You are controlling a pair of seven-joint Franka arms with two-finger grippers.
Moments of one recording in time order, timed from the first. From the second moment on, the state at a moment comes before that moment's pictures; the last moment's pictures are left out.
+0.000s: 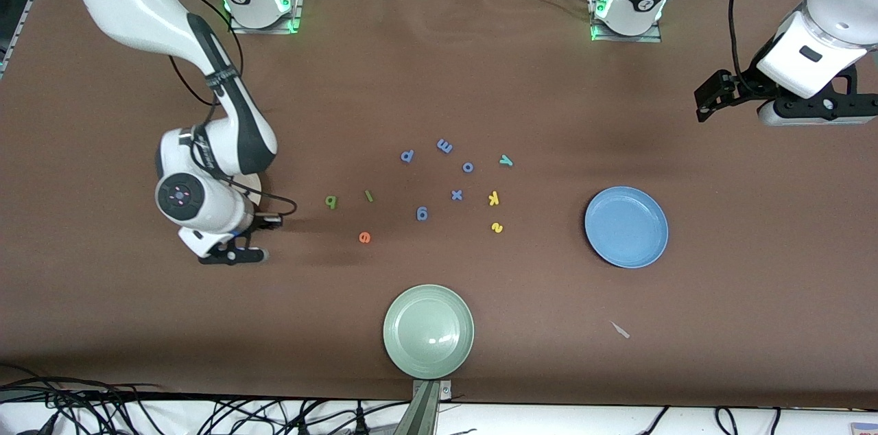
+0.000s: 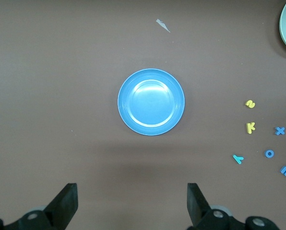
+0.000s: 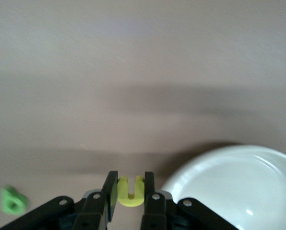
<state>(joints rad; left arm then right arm) 0.02 -0.04 -0.15 -1.69 0.03 1.67 -0.17 0.15 0.60 0.04 -1.69 -0.10 2.17 0.18</state>
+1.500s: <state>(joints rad) 0.02 -0.04 -0.15 -1.69 0.03 1.67 -0.17 0.33 0.54 0.05 -1.83 0.02 2.29 0.60</state>
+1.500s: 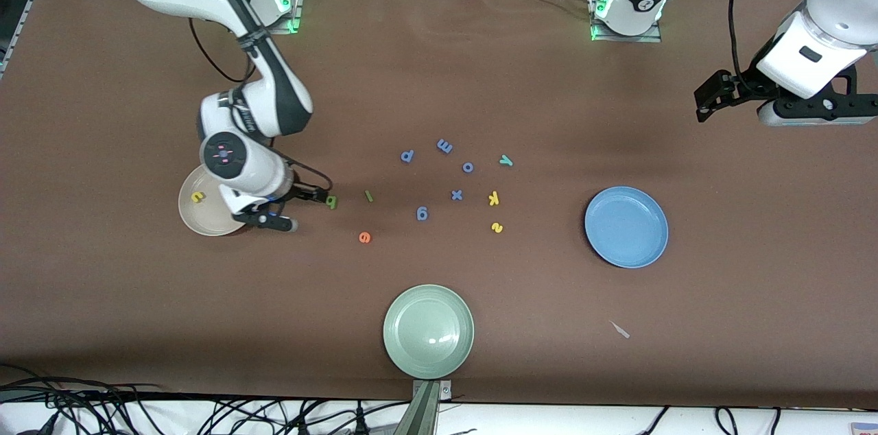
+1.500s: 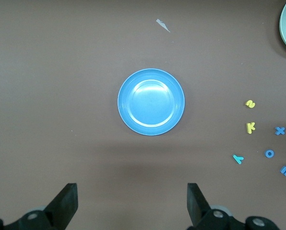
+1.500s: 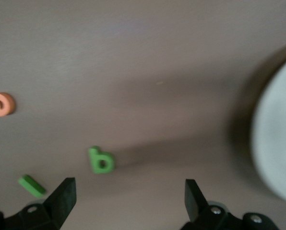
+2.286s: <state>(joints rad) 0.02 -0.04 -0.15 -1.69 0.03 1.67 -0.17 0.38 0.62 0.04 -1.87 0.02 2.42 0.68</state>
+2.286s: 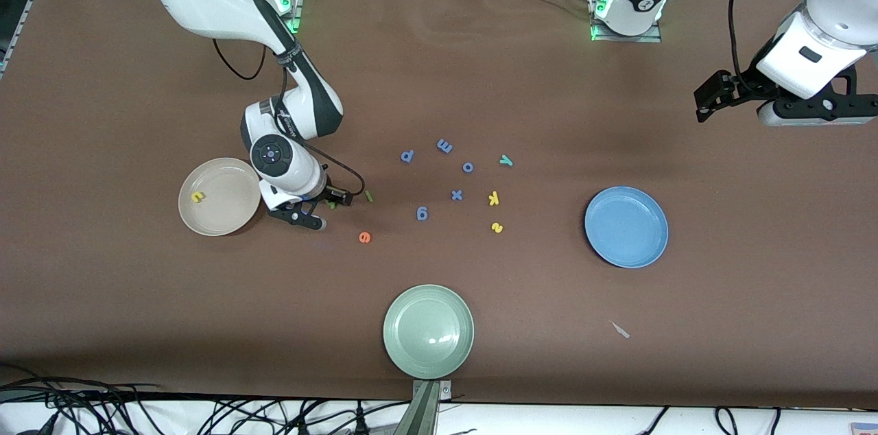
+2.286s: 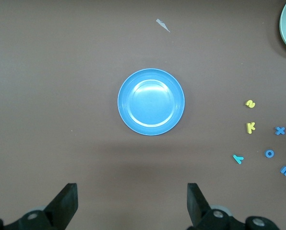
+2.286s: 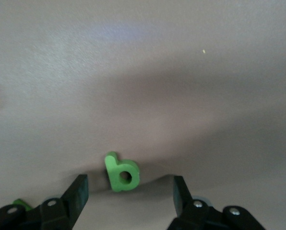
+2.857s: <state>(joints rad) 0.02 -0.04 -0.15 -1.69 0.03 1.67 -0.17 0.38 0.62 0.04 -1.87 0.02 2.42 0.67</state>
